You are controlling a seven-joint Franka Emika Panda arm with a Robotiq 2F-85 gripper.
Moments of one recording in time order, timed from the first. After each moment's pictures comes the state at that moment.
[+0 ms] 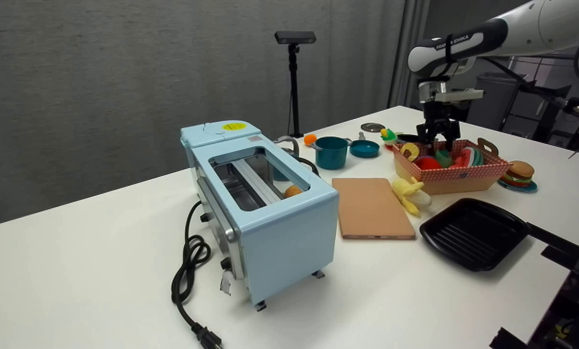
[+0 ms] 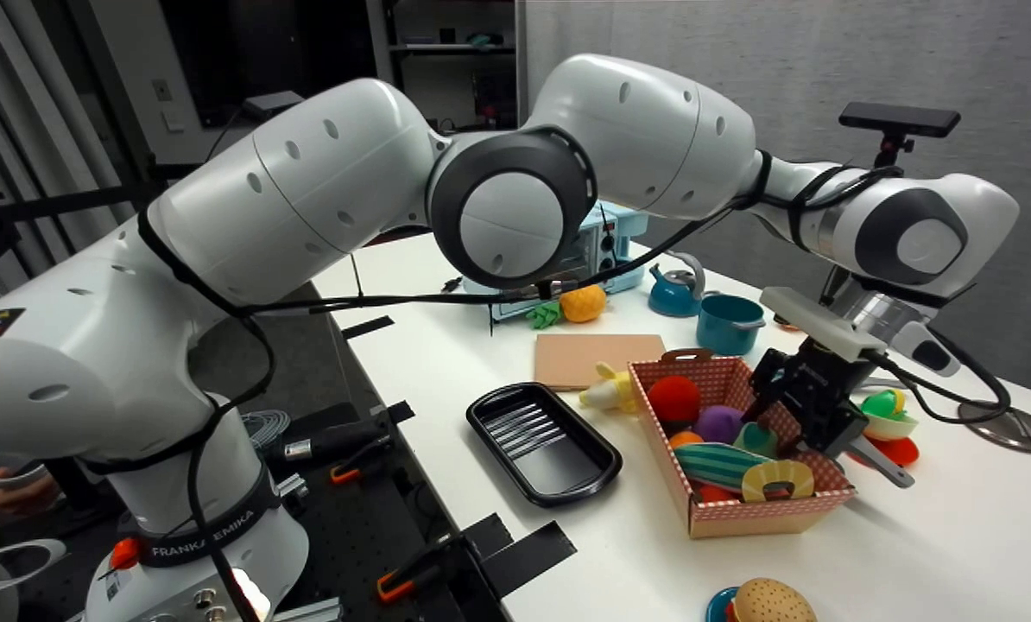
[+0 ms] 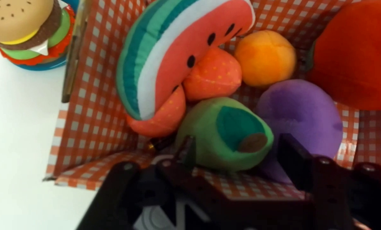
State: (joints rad) arm -0.35 1.09 -0.10 -0.82 0.07 1.43 -0.06
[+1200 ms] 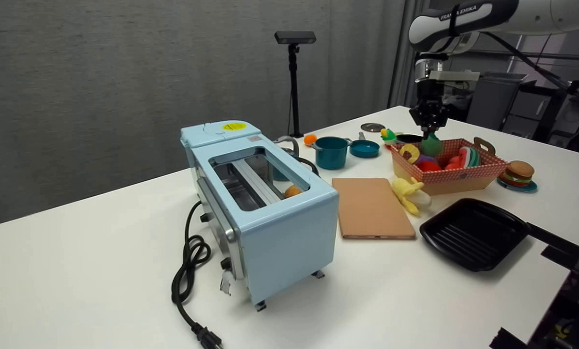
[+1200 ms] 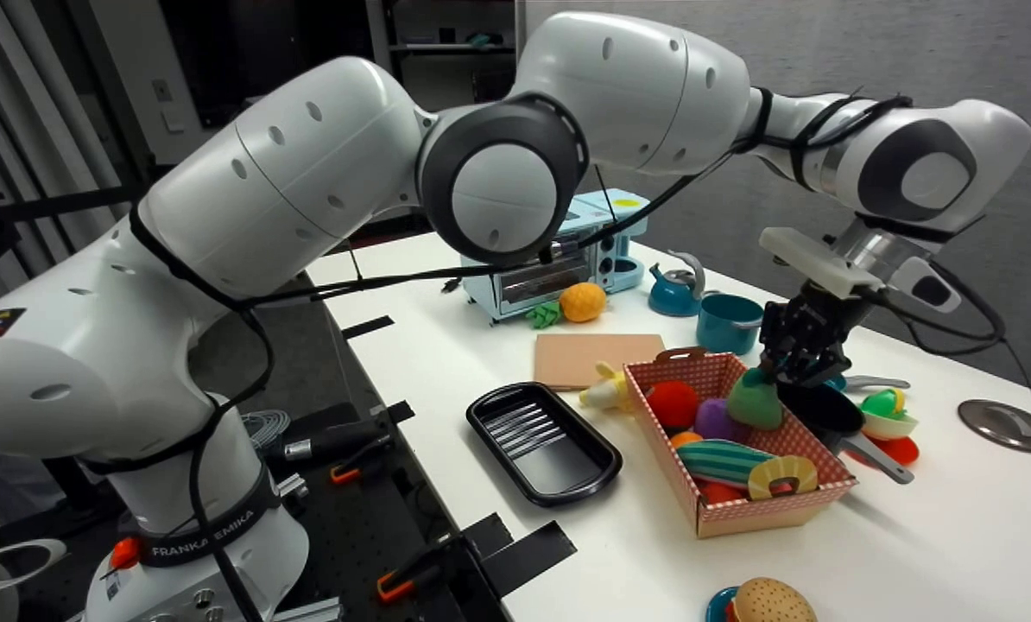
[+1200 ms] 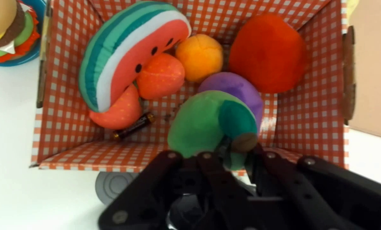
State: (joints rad) arm -0.34 1.02 -0.07 -0.78 0.15 1.40 0.00
